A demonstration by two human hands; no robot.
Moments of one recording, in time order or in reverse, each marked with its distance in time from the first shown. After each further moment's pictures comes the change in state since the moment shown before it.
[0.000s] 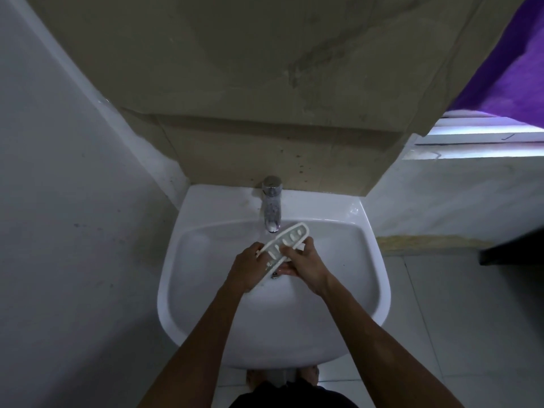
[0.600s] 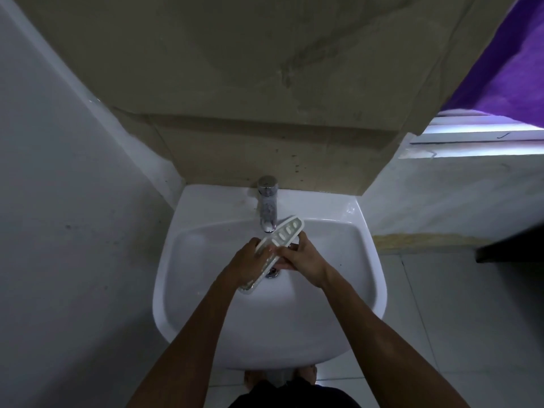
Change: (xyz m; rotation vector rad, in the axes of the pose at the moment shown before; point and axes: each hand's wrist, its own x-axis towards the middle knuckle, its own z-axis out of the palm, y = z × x) left_hand 0.009 0.010 -0.004 -0.039 -0.090 0.019; right_hand -0.003 -0.021 -0.003 -0.094 -0.137 -0.003
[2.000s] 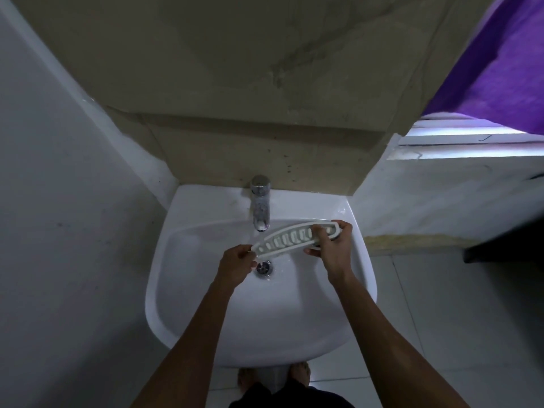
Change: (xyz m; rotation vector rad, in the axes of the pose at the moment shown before) left_hand 0.005 -0.027 0.016 -0.483 0.168 -0.156; right_hand -0.021 -0.006 -0.047 0.077 0.579 -0.308
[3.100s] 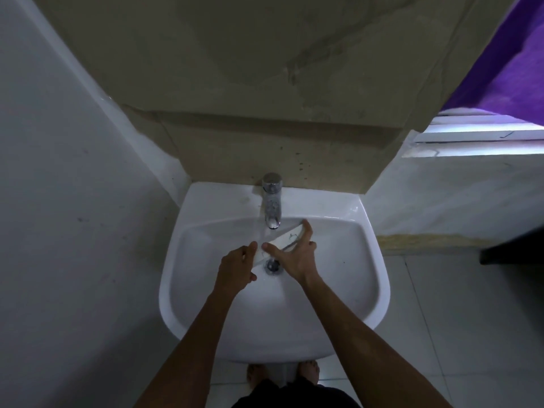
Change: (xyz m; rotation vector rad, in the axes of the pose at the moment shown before) left_hand -0.027 0.003 -0.022 0.380 0.089 0.108; right_hand -0.020 0.047 0.072 -0.576 -0.222 0.050
